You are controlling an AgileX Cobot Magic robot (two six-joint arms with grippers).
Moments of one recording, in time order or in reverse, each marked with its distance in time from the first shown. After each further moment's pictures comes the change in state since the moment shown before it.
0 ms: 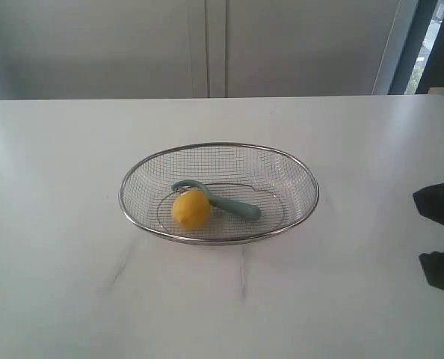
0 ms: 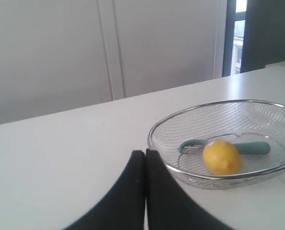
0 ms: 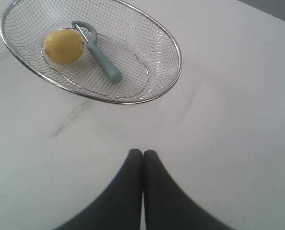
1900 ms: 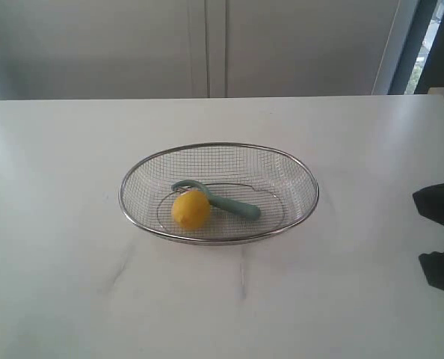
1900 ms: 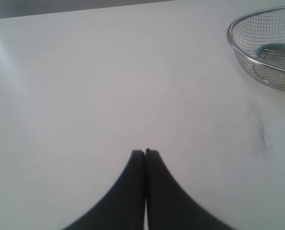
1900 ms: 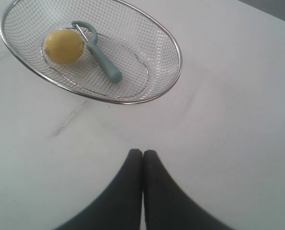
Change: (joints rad) left arm 0.463 -0.467 0.002 0.000 0.799 0.030; right arm 0.000 0.000 0.000 0.000 0.000 0.000
